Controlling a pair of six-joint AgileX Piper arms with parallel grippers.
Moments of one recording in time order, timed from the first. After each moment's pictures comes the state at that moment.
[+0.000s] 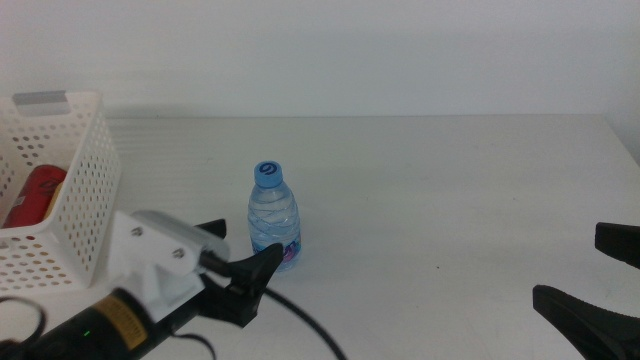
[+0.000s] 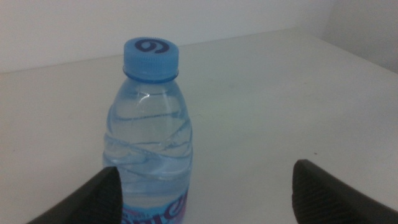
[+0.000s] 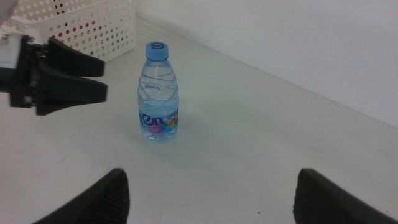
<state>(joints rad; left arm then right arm) -0.49 1.40 -0.24 0.18 -0.89 -0.25 0.64 0.52 -0.44 0.03 0.28 -0.09</state>
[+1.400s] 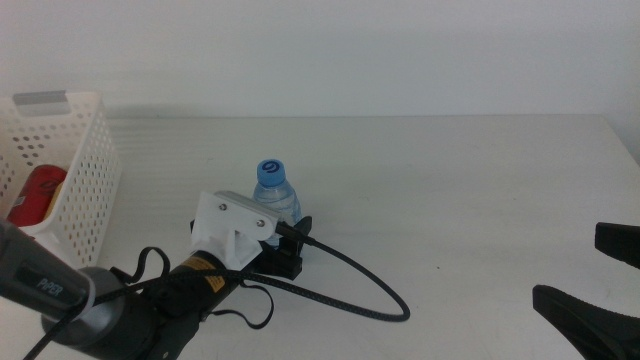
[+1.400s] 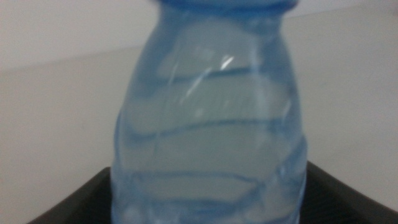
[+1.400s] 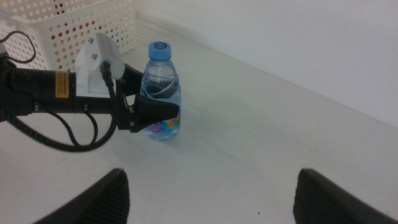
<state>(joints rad) -0.49 1.93 -0.54 0.04 -1.13 -0.07 0.64 0.52 -0.44 0.03 0.28 -0.09</state>
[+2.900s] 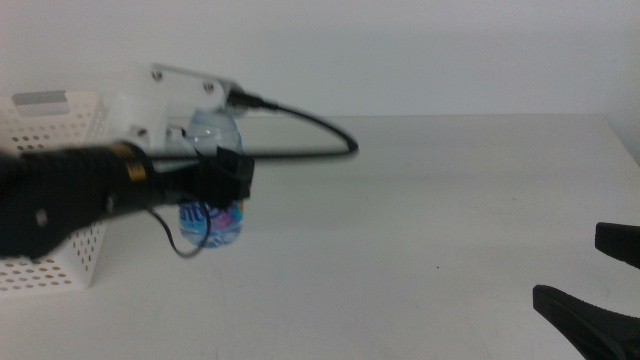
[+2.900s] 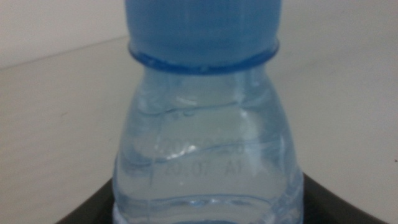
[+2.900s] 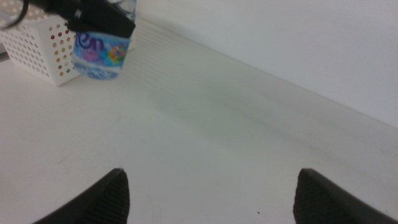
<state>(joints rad) -0.44 1.28 -0.80 -0.01 0.13 -0.04 0.64 0.52 -0.44 0.03 0.28 -0.09</state>
